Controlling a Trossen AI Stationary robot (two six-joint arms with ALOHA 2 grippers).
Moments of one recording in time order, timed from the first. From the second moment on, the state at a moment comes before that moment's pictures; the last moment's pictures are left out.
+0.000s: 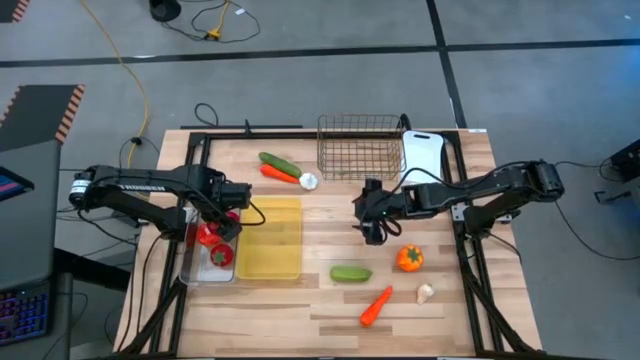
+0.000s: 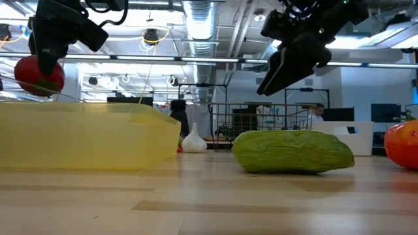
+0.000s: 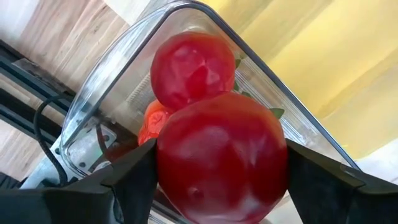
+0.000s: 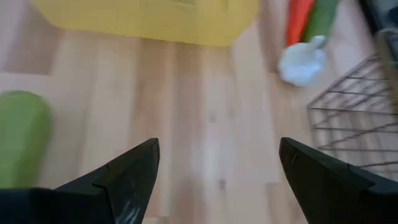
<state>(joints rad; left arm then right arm) 0.05 1.18 1.02 -1.44 0.06 -0.73 0.06 1.38 0.86 -0.28 0.21 -0.07</state>
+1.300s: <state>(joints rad) 0.05 1.18 1.02 -1.34 0.06 -0.72 0.38 1.64 0.86 -0.12 0.10 0.25</state>
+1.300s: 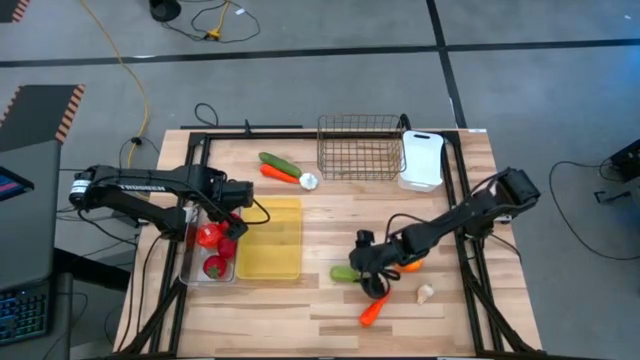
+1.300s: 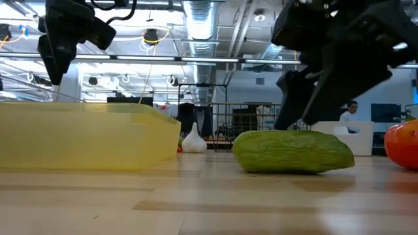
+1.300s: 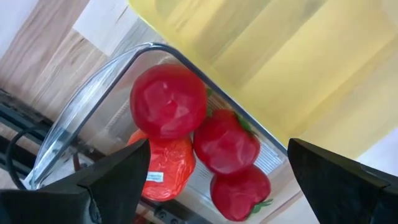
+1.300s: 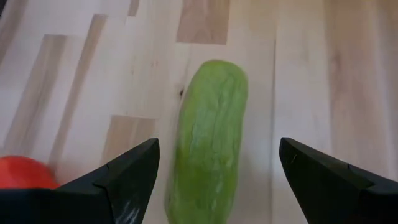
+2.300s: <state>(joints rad) 0.05 1.18 1.02 -1.05 -0.10 -0.68 0.27 1.55 0.86 -0.14 0.10 0.20</state>
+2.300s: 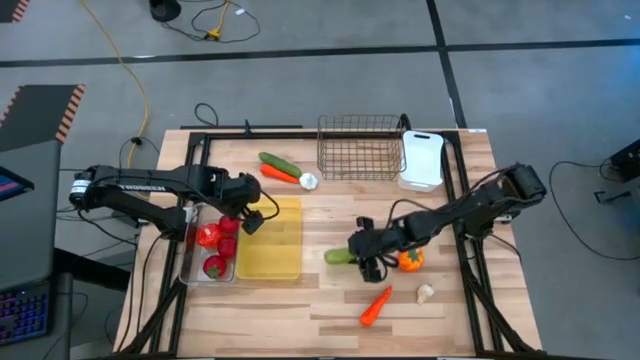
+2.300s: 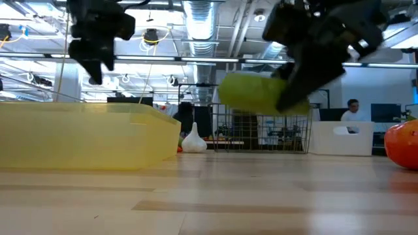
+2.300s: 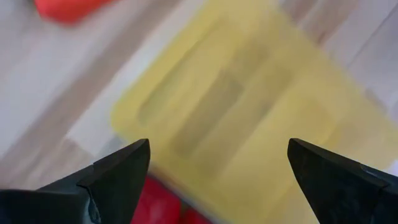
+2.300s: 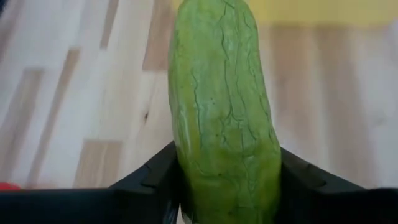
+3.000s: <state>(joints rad) 0.25 1.18 1.02 -0.77 -0.17 -0.41 -0.31 1.34 0.86 -0.11 0.13 -0.11</state>
